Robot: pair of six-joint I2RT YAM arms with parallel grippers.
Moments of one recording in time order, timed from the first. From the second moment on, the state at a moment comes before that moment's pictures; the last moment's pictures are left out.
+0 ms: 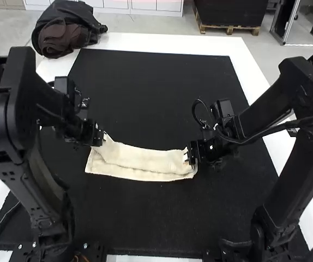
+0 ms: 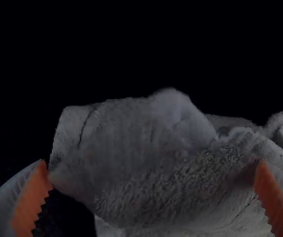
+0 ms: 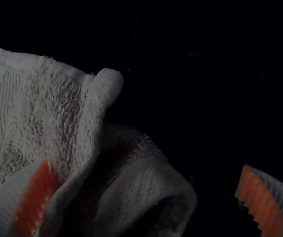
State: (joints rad) left arm 0.18 1.41 0.56 -0.14 0.32 0.17; right arm 0.34 1.61 0.53 0.05 -0.30 0.08
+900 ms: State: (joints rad) left arm 0.23 1.46 0.67 -0.18 0.25 0.22; right arm 0.34 1.65 0.55 0.07 -0.29 0.10
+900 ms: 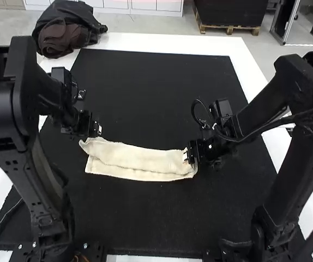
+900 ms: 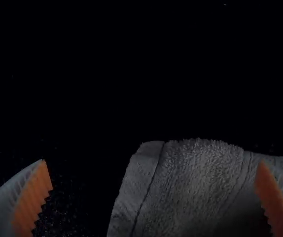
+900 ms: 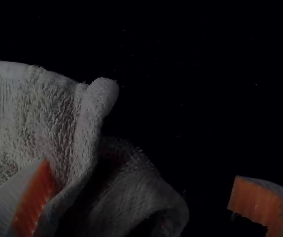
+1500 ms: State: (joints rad) left arm 0.35 1.46 0.77 -0.12 0.23 0.17; right arm 0.34 1.68 0.58 0.04 -0.28 0.09
